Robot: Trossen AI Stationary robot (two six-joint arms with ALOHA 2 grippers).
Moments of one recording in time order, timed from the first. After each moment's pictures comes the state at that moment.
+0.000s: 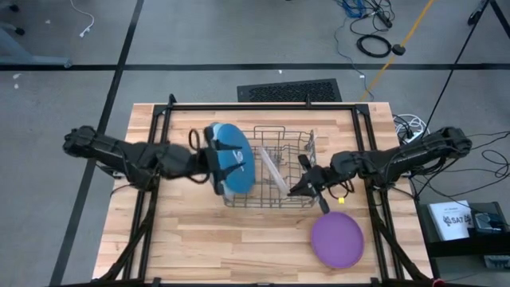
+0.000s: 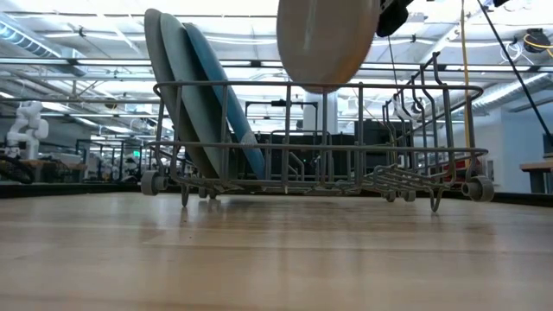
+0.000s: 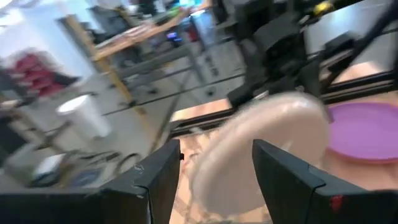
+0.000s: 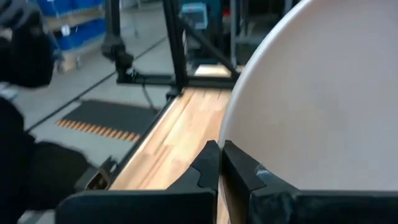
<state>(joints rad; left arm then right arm) -0.27 1.20 1.19 -0.19 -0.51 0.31 0.21 1.10 0.72 0.17 -0.14 0.09</state>
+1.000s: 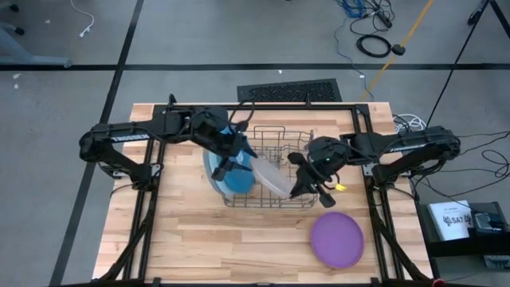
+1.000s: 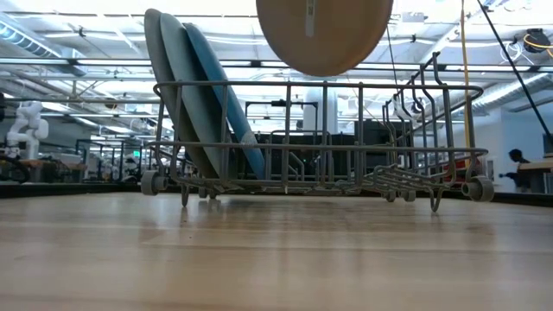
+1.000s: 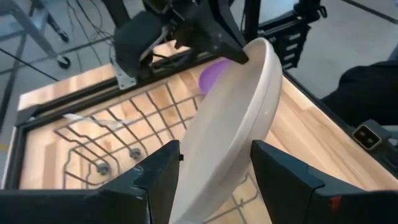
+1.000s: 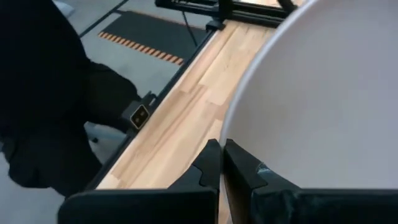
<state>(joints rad) 0.10 1.42 1.48 -0.61 0.39 0.40 0.12 1.30 1.26 -0.57 -0.41 -0.12</state>
